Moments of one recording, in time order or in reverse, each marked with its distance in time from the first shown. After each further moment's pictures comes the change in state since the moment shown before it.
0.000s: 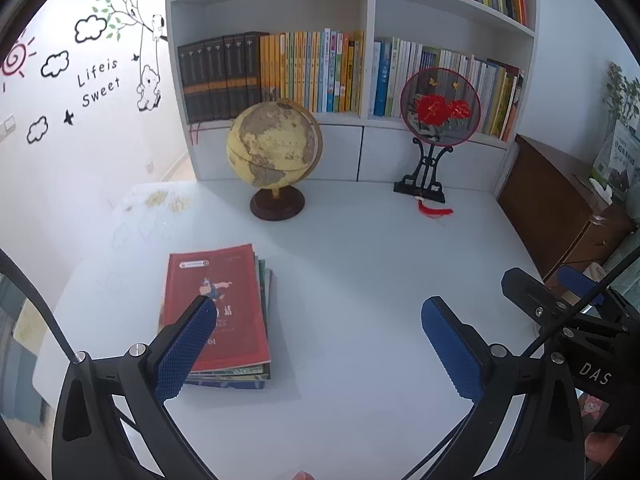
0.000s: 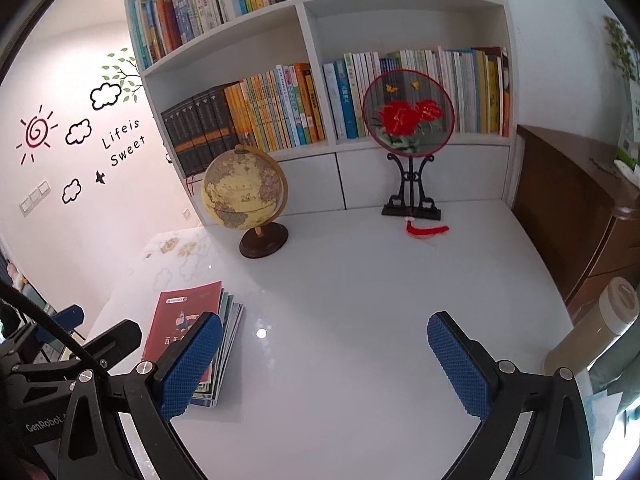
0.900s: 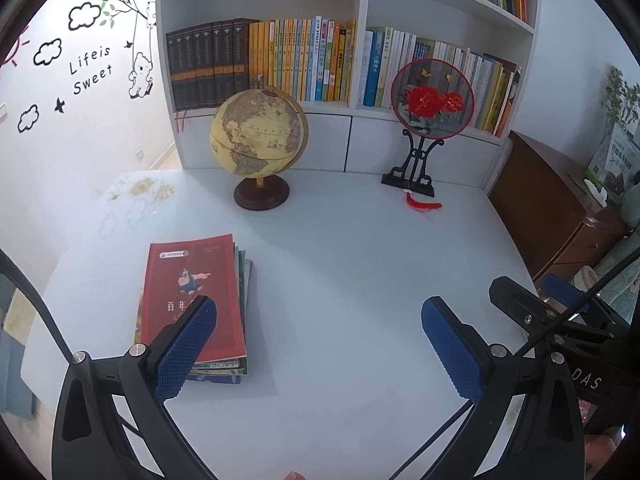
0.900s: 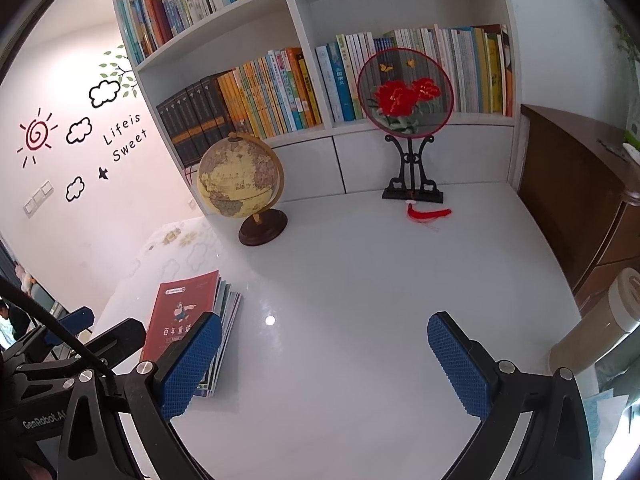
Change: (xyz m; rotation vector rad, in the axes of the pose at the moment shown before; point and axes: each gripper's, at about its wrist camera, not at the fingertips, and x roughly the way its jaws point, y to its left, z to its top) left arm 0.009 -0.021 0.002 -0.026 0.034 -0.024; right arm 0.014 -0.027 0.001 0.021 0.057 0.044
